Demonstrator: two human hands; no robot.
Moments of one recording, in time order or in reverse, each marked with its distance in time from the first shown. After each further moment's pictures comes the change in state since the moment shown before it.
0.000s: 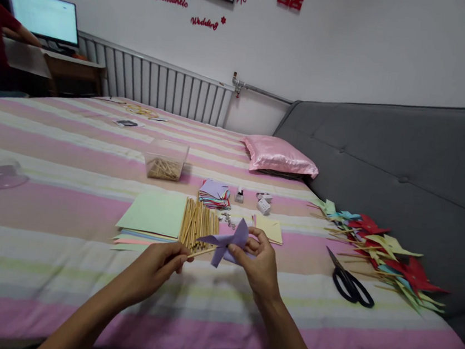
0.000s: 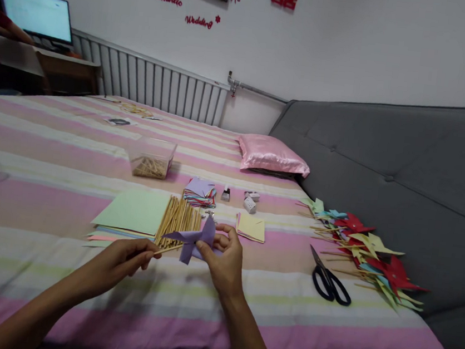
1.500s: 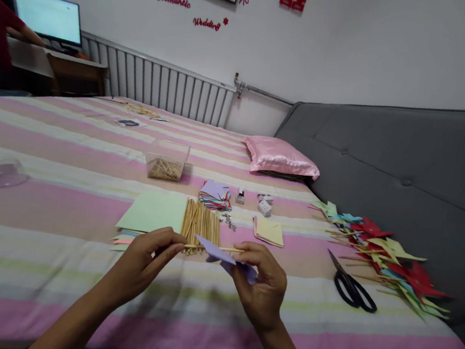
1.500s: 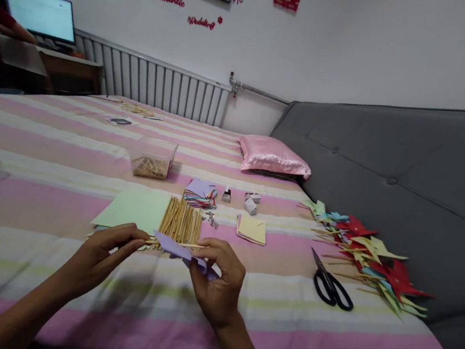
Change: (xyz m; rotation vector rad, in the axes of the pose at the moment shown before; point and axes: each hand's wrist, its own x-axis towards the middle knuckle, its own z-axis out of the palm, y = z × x) left_hand -0.005 0.006 -0.014 0.195 0.234 0.273; right_hand -0.024 -0.013 0.006 -0.428 0.042 -0.764
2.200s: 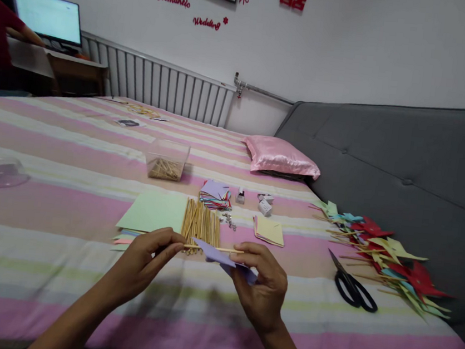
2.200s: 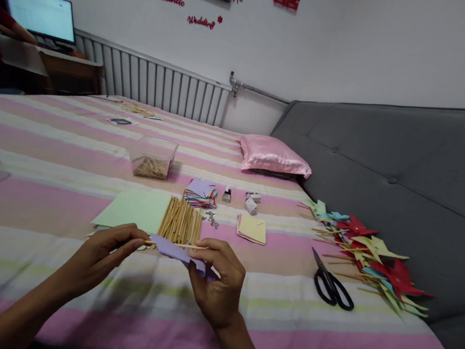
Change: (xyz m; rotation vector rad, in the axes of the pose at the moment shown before) left_hand 0.000 0.000 0.000 -0.062 -0.028 -0.064; right_hand 0.001 -0.001 -0.002 0.009 -0.024 -0.045
